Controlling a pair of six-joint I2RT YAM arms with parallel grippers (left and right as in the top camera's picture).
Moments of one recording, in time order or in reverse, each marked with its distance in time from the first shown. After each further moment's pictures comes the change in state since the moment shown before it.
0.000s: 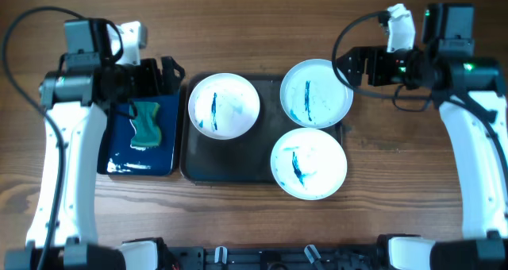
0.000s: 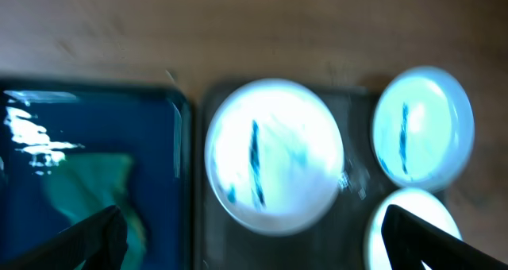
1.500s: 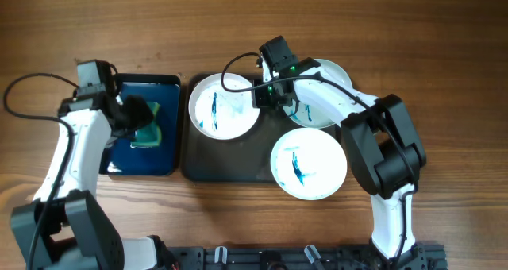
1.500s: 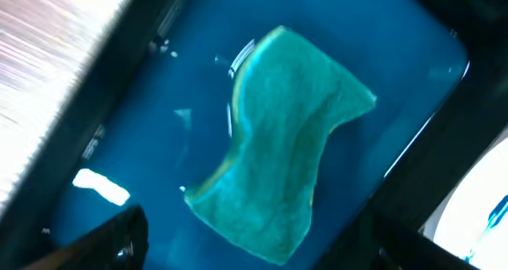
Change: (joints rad) left arm 0.140 0.081 -0.373 0.238 -0.373 -0.299; right arm 0.508 0.660 0.032 0.396 0.197 0.452
